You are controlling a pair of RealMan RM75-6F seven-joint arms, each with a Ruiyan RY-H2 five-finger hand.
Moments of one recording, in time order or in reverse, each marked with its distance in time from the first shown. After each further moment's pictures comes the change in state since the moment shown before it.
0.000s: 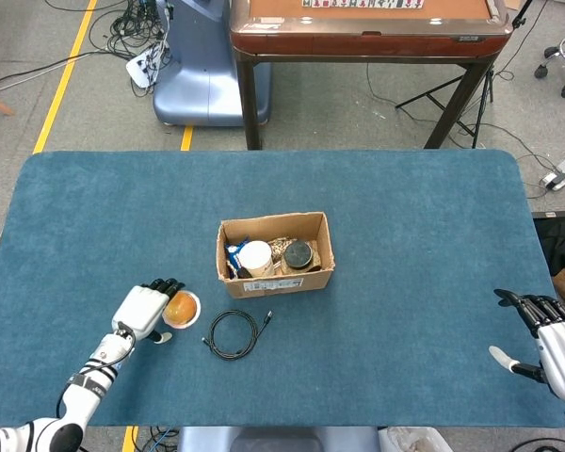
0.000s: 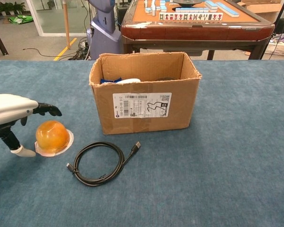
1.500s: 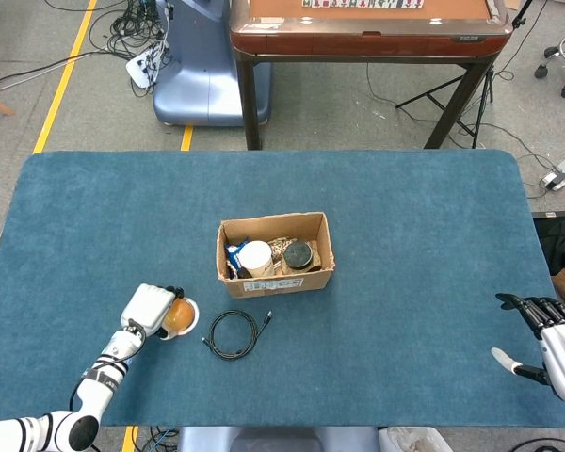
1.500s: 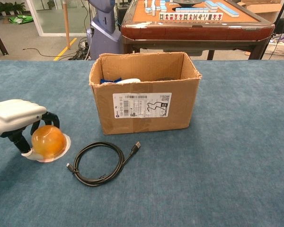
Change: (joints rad) left arm -0.058 -0.092 0.053 0.114 -0.046 0.039 0.001; right arm -0.011 0.011 0.002 -0.005 -0.003 0.004 0.015
